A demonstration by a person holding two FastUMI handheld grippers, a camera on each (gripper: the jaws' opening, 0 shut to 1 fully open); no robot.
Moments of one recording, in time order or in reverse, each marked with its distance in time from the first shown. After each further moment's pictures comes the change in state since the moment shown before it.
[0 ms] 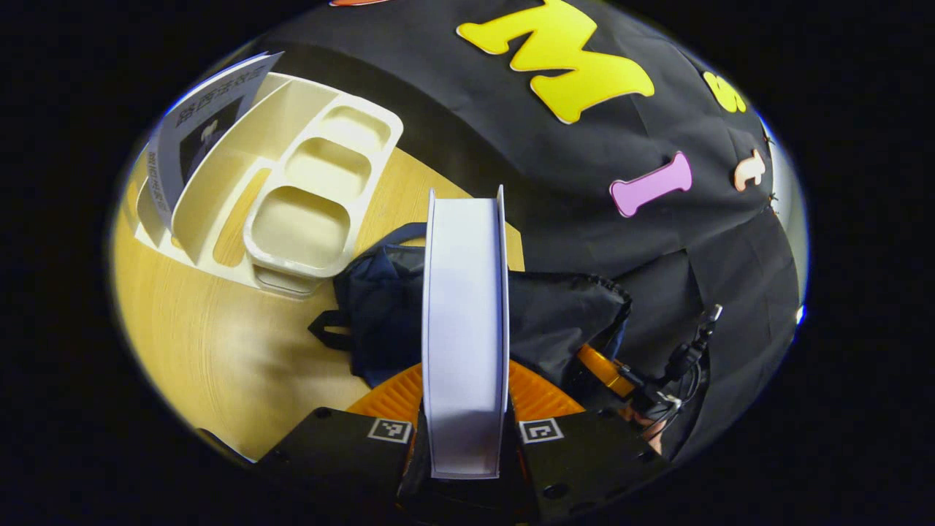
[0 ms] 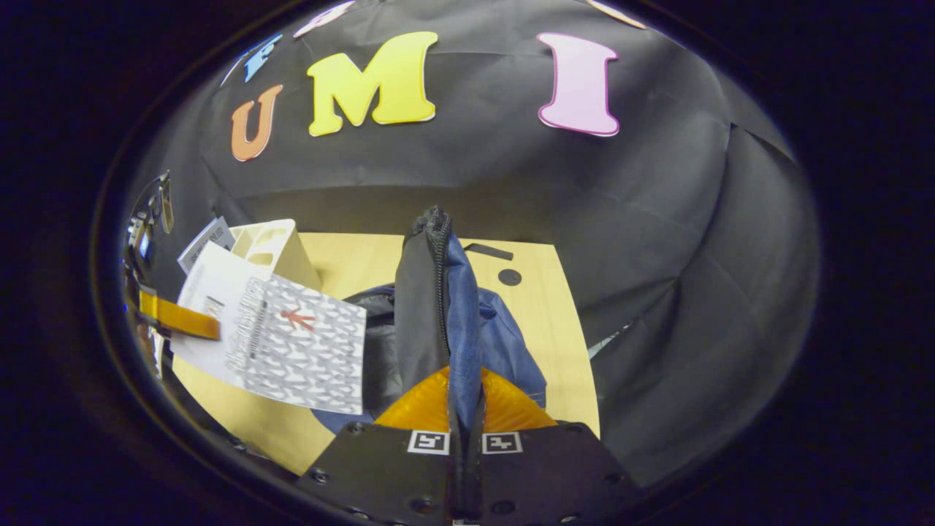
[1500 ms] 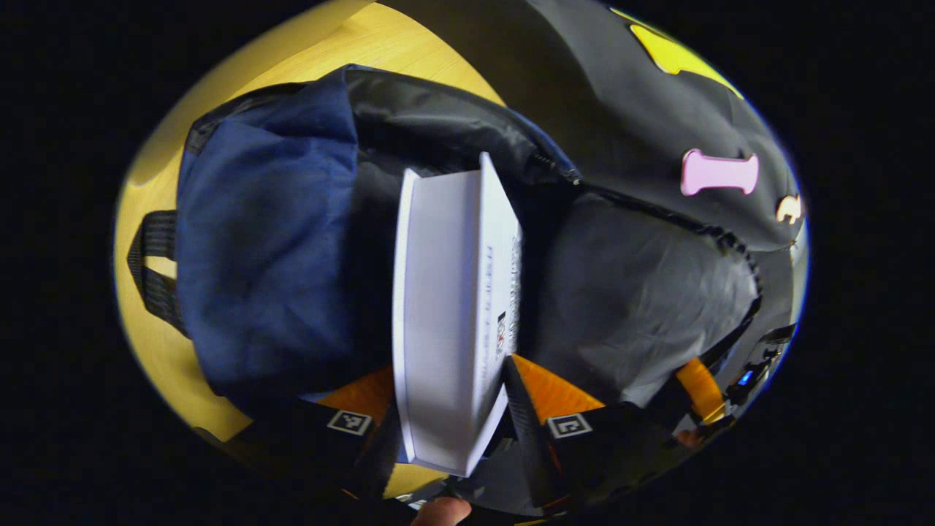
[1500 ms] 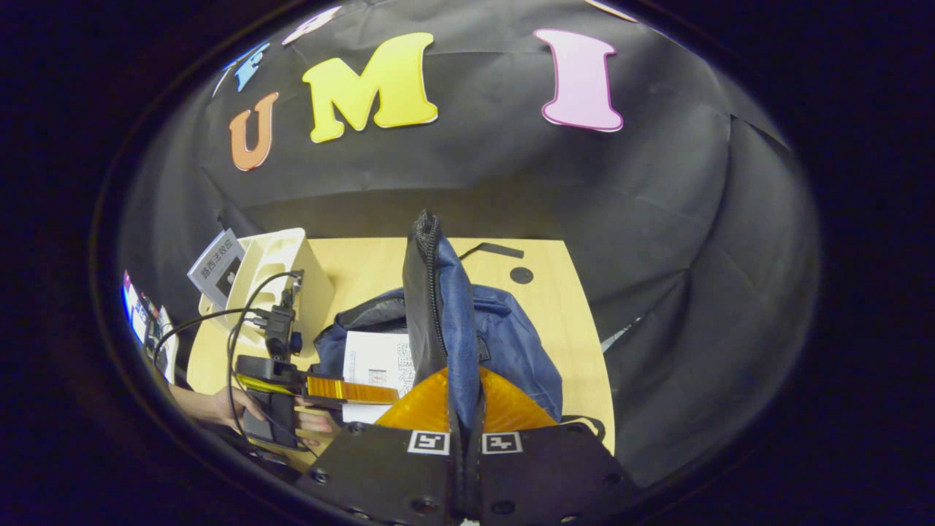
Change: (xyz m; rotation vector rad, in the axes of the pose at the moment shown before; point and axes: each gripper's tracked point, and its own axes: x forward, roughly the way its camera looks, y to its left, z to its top) left arm 0.176 0.038 -0.090 -0.180 0.265 -0.015; right arm -0.006 0.020 0.006 0.034 0.019 0.041
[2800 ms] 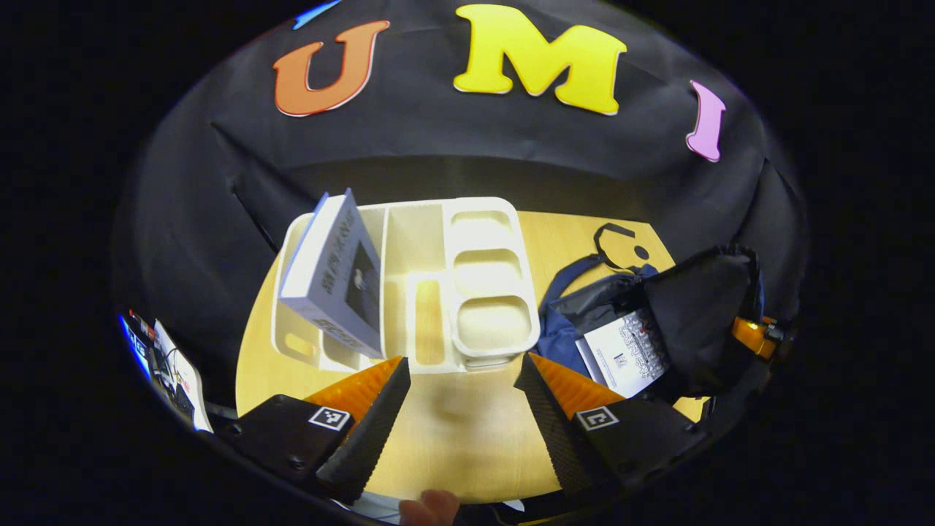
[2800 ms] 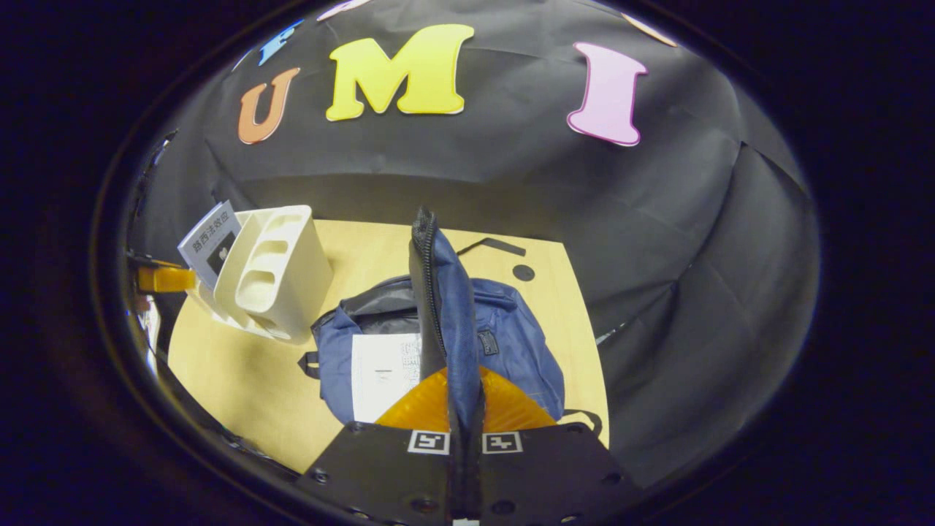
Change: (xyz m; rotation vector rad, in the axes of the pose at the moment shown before) left arm -0.363 0.042 0.115 0.507 -0.497 0.696; right arm -0.003 0.038 -0.011 -0.081 0.019 -0.100
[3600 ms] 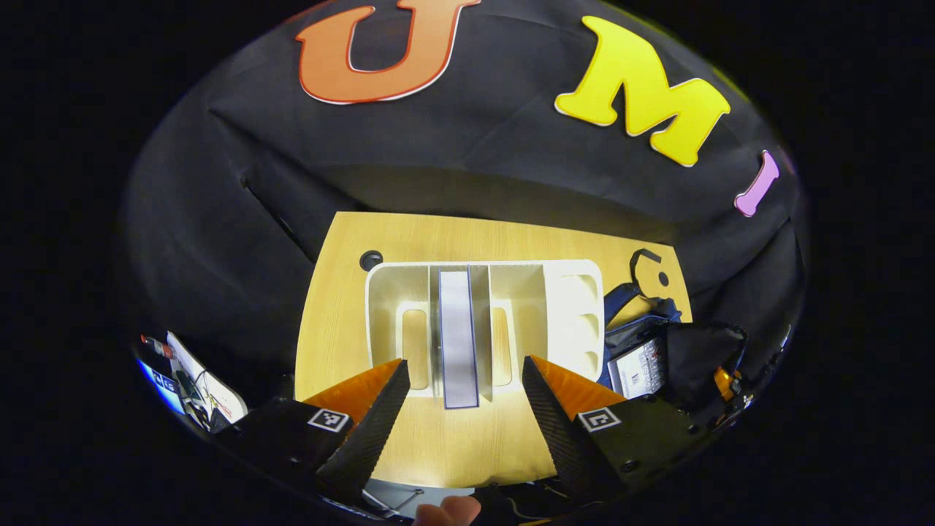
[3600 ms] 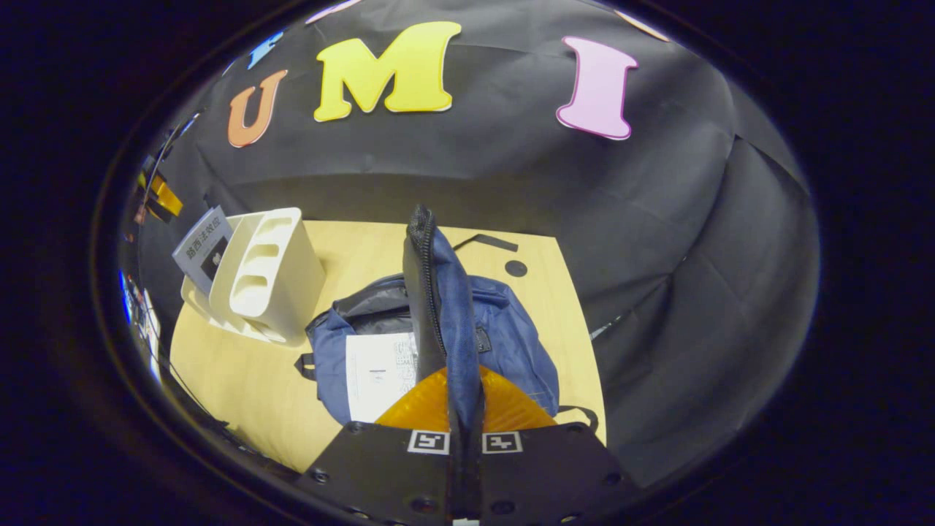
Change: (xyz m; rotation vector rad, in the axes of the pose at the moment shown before) left arm 0.021 0.123 0.089 -0.061 0.287 -0.042; right arm 0.001 -0.009 0.002 0.037 0.022 -0.015
